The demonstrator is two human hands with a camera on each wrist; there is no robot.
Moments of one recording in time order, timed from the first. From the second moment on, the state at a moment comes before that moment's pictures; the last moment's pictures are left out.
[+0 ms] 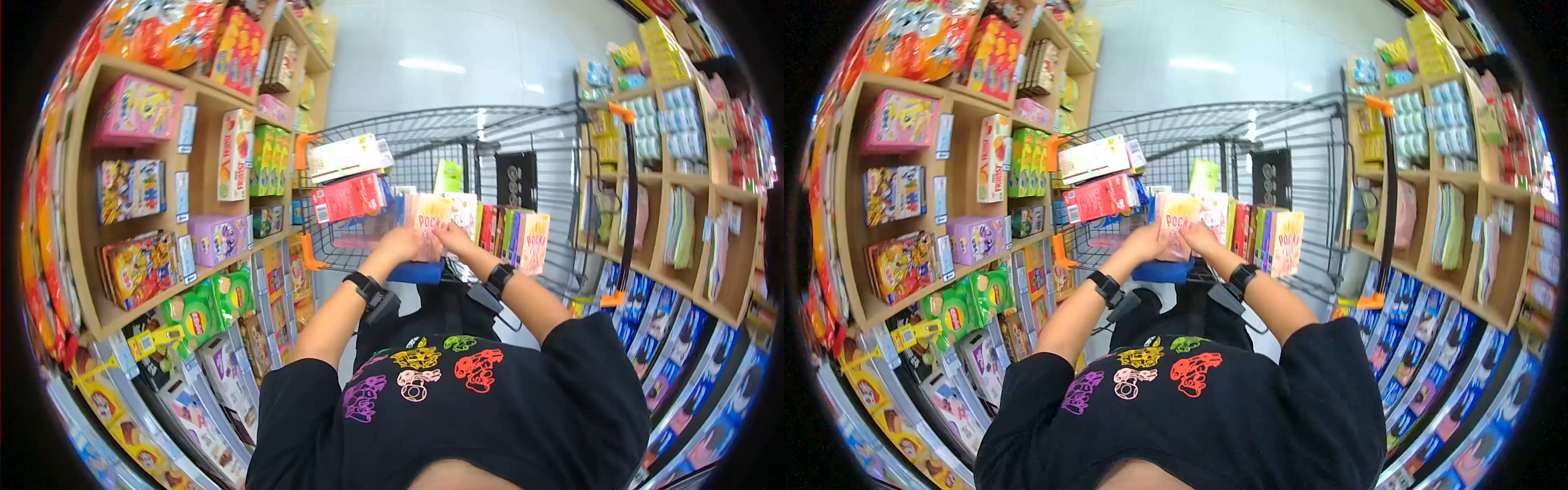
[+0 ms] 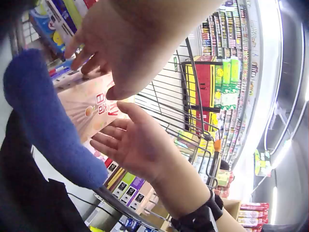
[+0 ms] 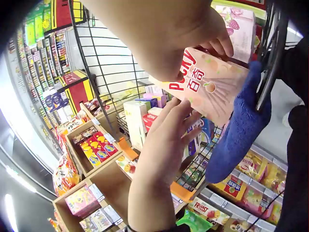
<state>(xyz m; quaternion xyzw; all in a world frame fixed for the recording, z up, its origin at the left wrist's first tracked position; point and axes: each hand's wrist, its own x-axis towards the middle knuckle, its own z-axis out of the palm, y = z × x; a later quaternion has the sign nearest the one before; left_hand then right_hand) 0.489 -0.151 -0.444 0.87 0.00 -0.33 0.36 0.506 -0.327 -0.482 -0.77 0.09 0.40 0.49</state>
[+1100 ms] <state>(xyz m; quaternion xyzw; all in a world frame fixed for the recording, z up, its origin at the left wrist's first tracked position) -0.031 -0.177 -0.178 0.62 0.42 0.48 0.46 0.108 -0.180 -0.192 -0.39 -0.56 0.40 0.62</state>
